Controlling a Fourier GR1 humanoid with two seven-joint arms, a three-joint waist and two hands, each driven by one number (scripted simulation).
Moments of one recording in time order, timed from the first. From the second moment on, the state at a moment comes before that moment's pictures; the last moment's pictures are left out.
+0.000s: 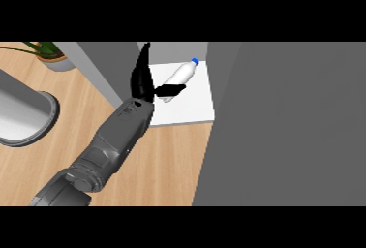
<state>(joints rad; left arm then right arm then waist) -1.11 0.00 -0.13 -0.07 0.19 0.80 -0.49 0.18 -0.44 0.74 -2.48 0.04 -0.43 0.11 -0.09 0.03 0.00</state>
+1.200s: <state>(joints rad) -0.99 0.00 -0.13 -0.39 0.41 0.18 -0.67 0.18 -0.45 0.75 -2.48 0.04 -0.49 0.15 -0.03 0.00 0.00</state>
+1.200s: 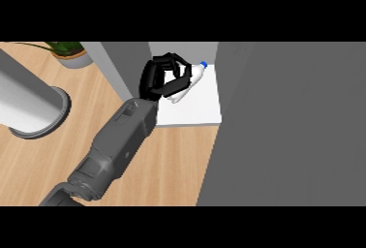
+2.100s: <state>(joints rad) -0.38 0.05 -0.31 -1.18 0.50 0.08 -0.47 0.17 -0.55 0.73 -2.49 0.05 -0.48 0.16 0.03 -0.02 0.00</state>
